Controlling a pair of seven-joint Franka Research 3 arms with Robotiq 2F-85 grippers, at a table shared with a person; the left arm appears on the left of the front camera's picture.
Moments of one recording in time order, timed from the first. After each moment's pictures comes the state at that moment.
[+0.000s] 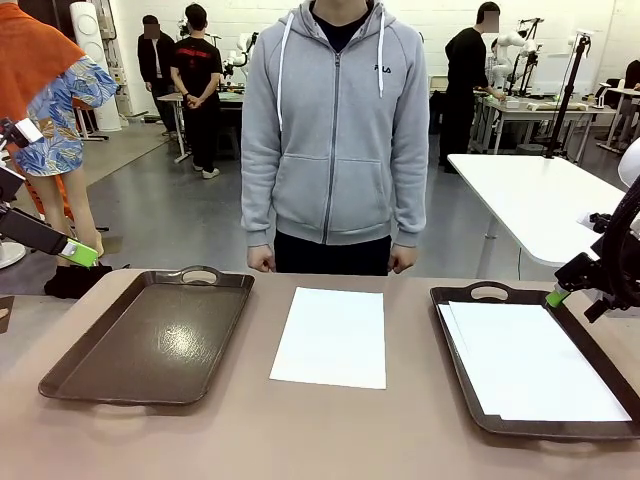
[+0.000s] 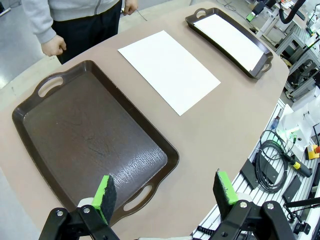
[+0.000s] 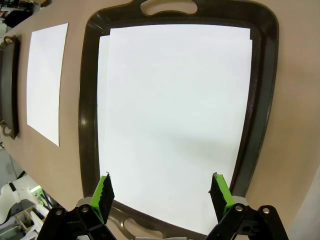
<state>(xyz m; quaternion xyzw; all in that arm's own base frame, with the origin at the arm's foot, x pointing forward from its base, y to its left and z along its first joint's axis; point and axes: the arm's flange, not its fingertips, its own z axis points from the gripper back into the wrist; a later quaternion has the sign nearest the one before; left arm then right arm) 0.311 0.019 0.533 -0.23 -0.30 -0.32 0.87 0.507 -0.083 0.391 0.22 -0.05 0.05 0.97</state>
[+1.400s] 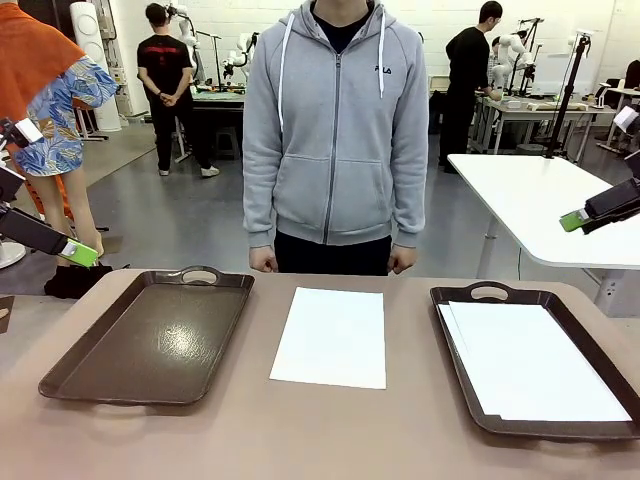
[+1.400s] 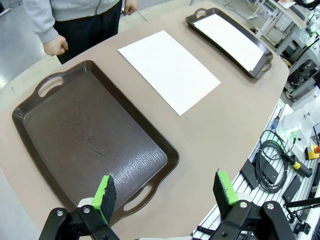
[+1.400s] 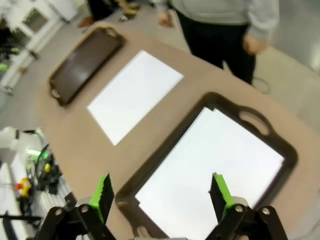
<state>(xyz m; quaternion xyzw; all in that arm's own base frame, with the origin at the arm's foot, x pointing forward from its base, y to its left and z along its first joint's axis) 0.311 0.019 0.533 -0.23 -0.30 -0.32 0.87 0.452 -0.059 0.536 0.28 -0.27 0.30 0.87</state>
